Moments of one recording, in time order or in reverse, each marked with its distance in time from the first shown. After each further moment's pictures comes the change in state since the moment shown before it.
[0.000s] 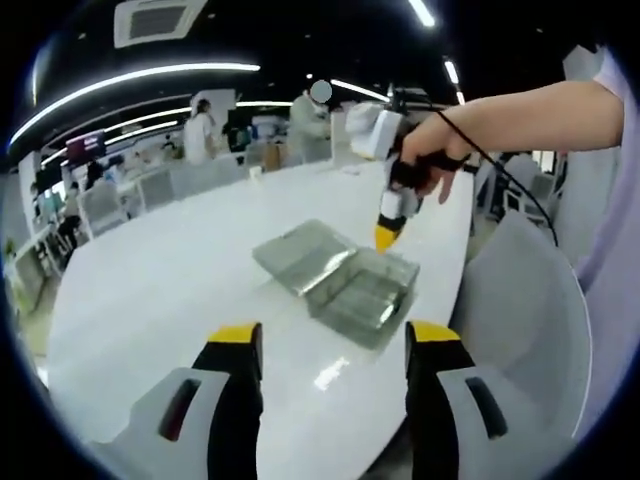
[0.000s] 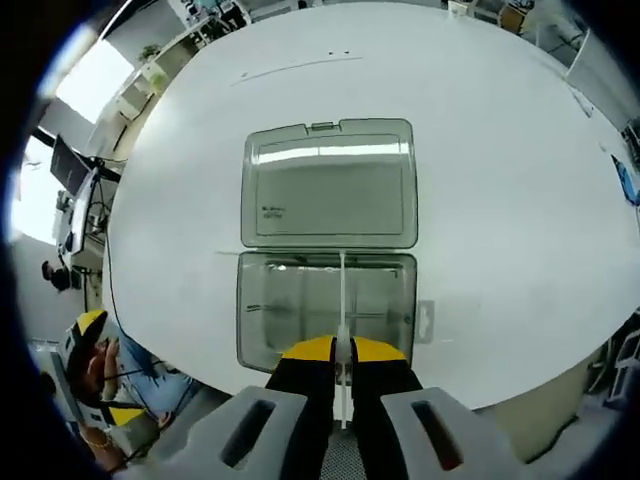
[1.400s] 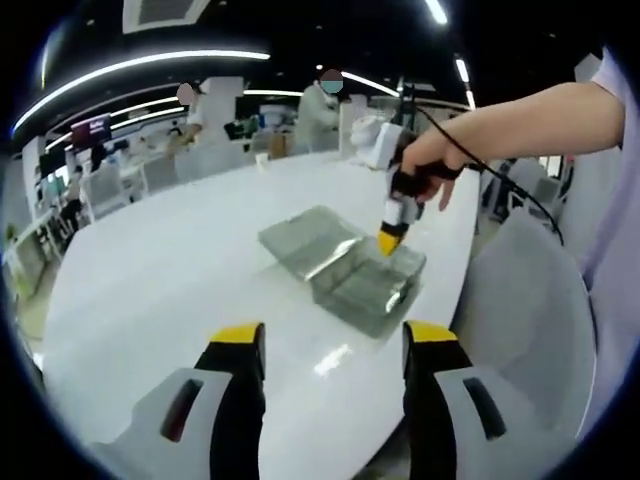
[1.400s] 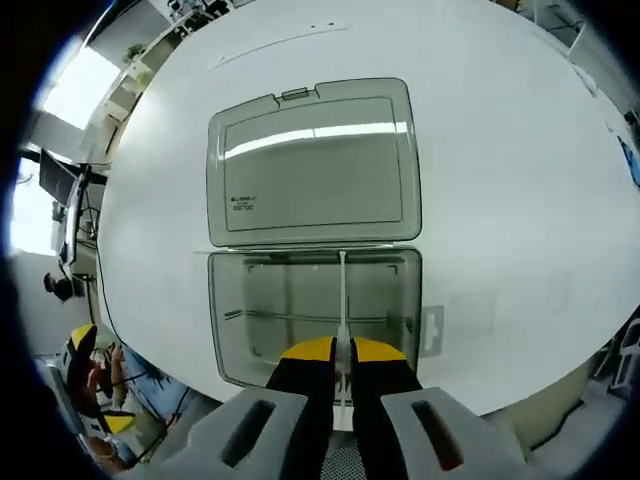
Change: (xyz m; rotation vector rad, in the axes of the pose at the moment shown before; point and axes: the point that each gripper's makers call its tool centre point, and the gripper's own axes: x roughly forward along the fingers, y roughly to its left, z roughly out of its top) left arm 0.001 0.007 -0.013 -0.044 0.038 0.017; right arm 0.026 -0.008 -0.004 0.039 0.066 0.009
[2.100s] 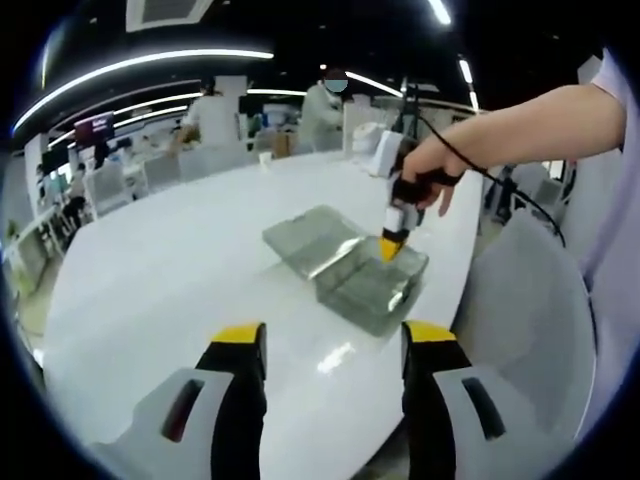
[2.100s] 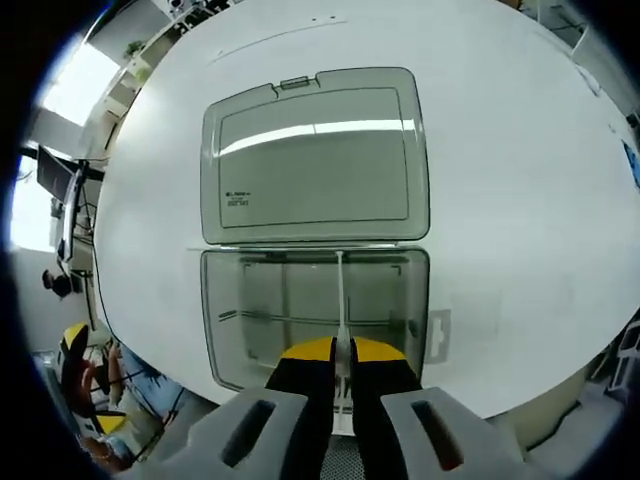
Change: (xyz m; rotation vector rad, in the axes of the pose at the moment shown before) left arm -0.003 0.001 -0.002 -0.010 0.001 0.012; right arm 0.014 0.001 -0.002 -0.010 0.017 -0.009
